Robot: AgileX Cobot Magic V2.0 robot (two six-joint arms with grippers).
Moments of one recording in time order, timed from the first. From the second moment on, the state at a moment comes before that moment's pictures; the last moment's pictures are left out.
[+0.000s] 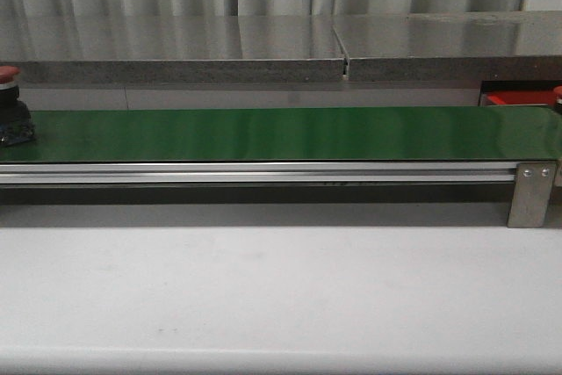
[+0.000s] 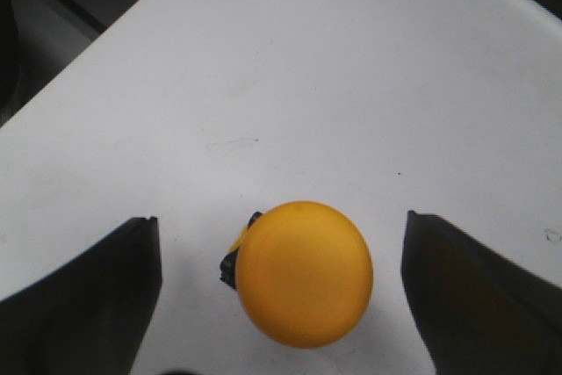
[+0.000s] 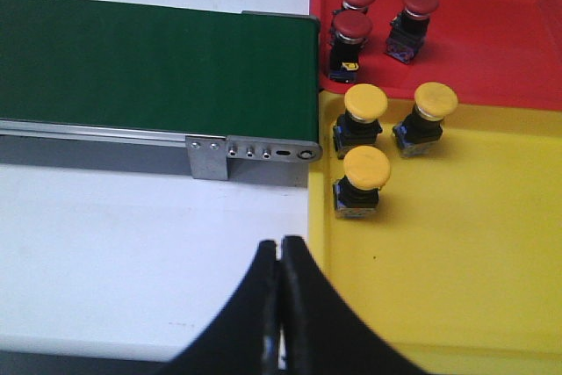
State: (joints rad) left arm 0.45 2.22 -1.77 -0.14 0.51 -0.15; right arm -0.09 0.54 -0.70 0.07 0.80 -0.08
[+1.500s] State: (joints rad) left arm 0.36 1.81 -1.47 -0.17 0.54 -0.08; right arm -0.09 0.54 -0.70 0.07 0.80 -0.08
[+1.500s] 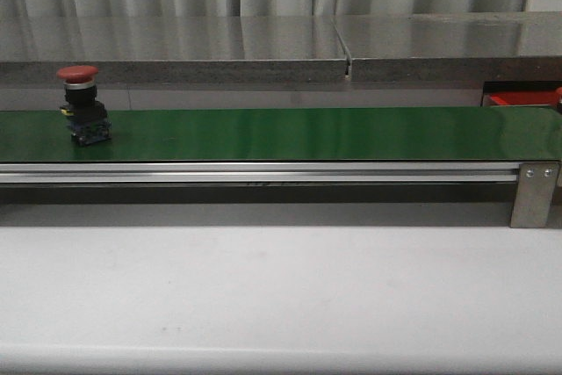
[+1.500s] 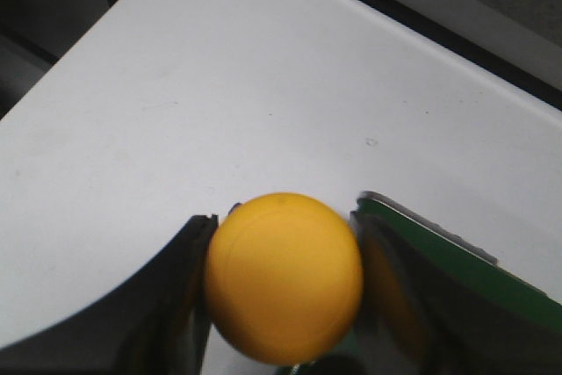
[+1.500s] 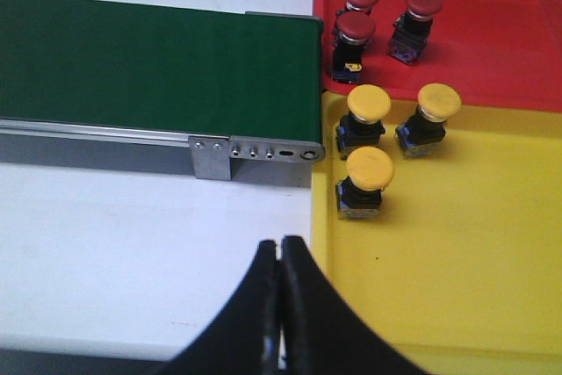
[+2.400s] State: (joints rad) left arm 0.26 1.79 -1.33 -0.20 0.55 -0.06; right arm -0.09 0.54 -0.70 0.07 0.80 -0.08
